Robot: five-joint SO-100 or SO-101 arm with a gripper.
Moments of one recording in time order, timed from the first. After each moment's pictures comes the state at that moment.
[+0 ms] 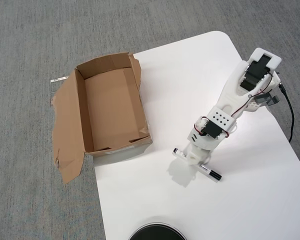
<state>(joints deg) -35.7 71.1 102.3 44.8 174.6</state>
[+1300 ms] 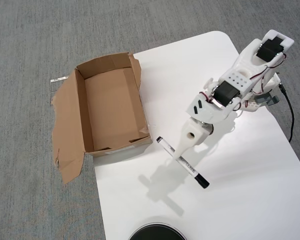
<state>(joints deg) -30.7 98.5 93.4 45.2 174.8</state>
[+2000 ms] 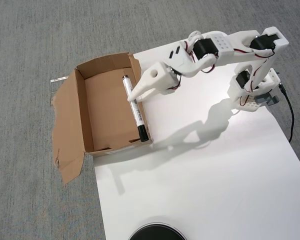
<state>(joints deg) -5.3 98.5 78.4 45.3 174.6</state>
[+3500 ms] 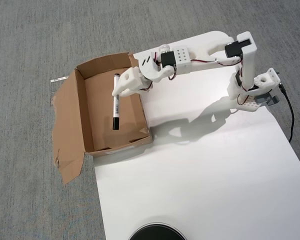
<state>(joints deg) 5.9 74.9 71.1 35.6 174.6</state>
